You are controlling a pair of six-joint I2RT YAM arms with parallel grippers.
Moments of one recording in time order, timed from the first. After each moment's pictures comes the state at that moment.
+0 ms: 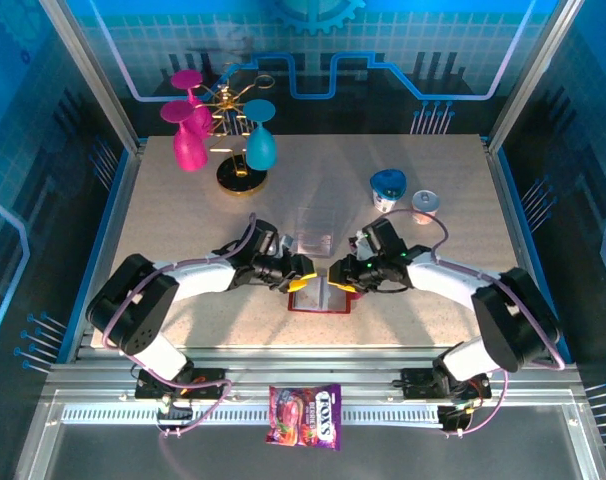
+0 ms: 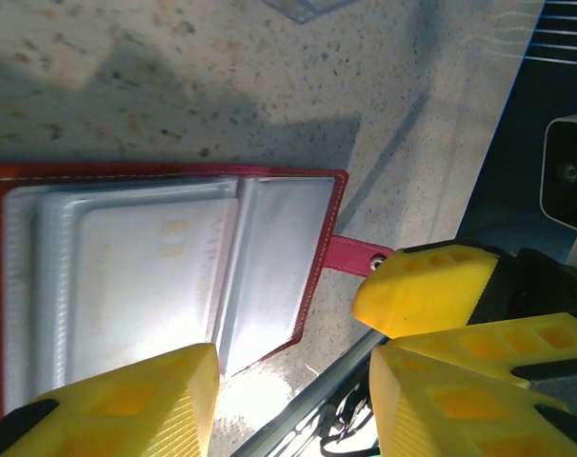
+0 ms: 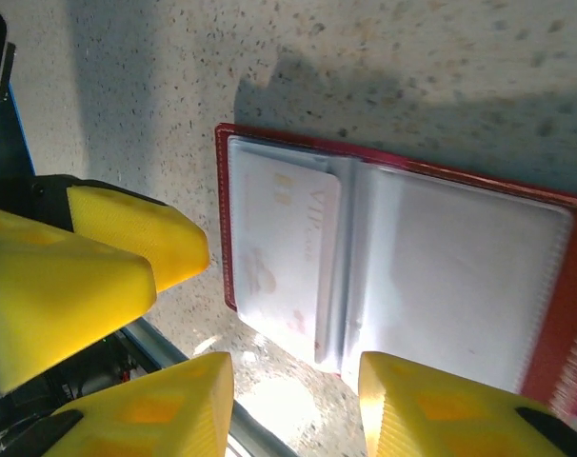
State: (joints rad) left arm -0.54 1.59 0.71 0.05 0.64 -1.10; right arm 0.53 1.49 0.74 -0.25 -0.58 0.78
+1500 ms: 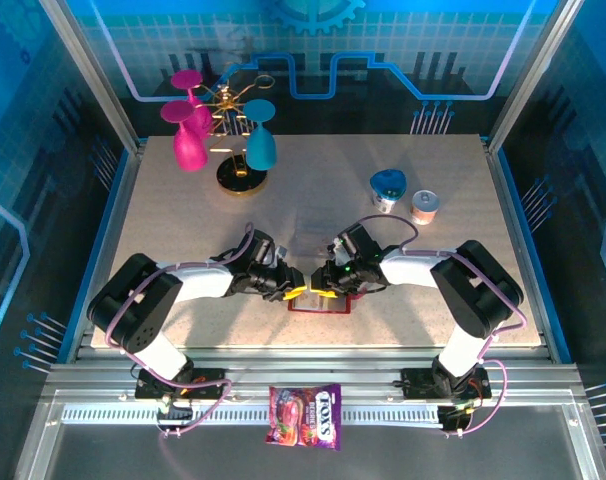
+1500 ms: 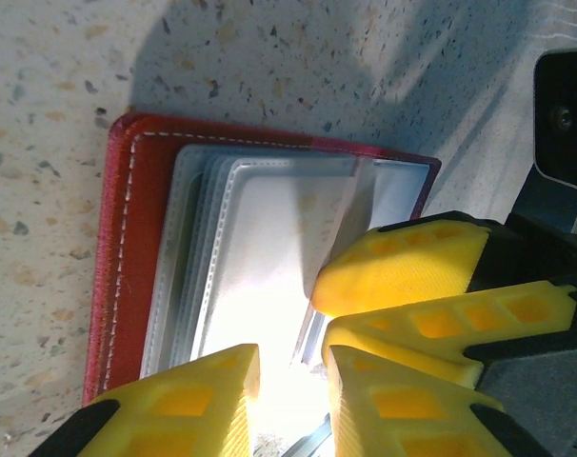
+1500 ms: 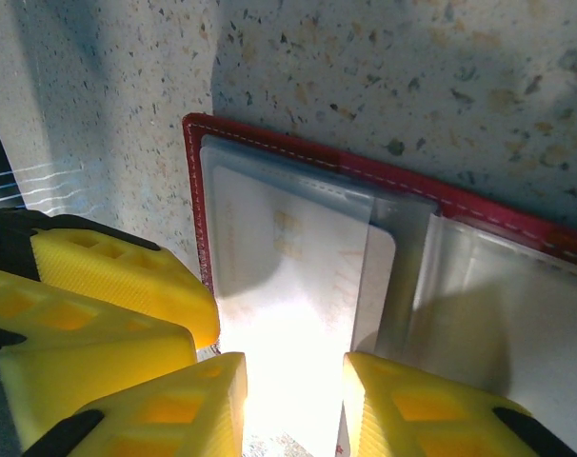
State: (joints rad) left arm -0.53 1.61 0.64 0.06 0.62 -1.08; right arm 0.62 1.71 0.79 -0.11 -0.61 0.82
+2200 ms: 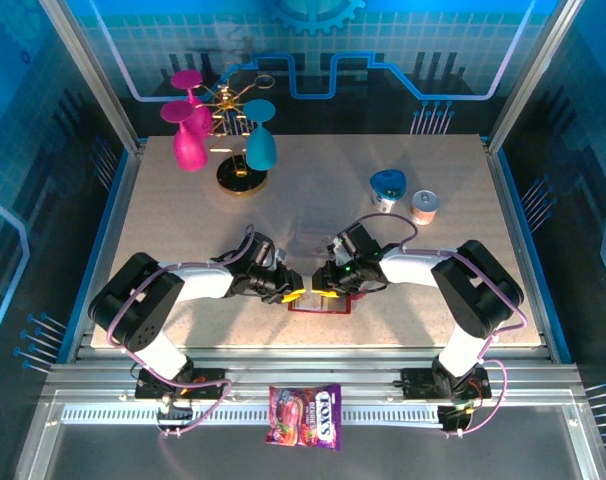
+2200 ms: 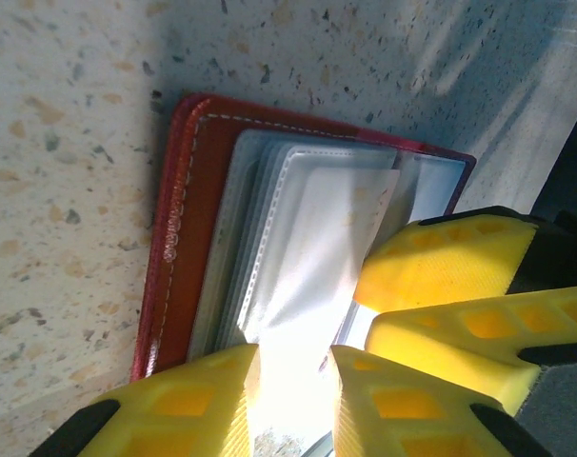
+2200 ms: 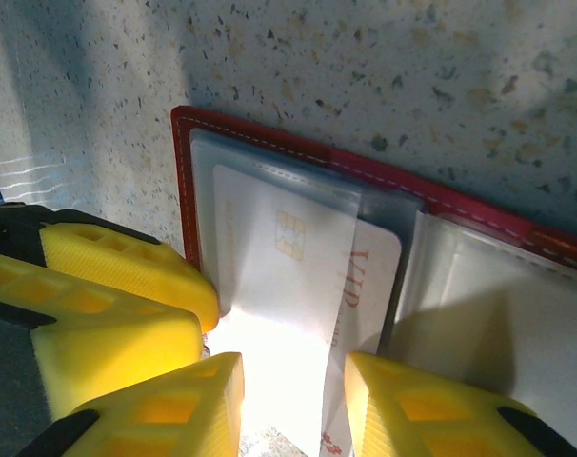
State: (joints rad) left arm -0.53 1.62 0.63 0.05 0.62 -1.06; right arm 0.61 1.71 0.81 -0.17 -0.59 0.78
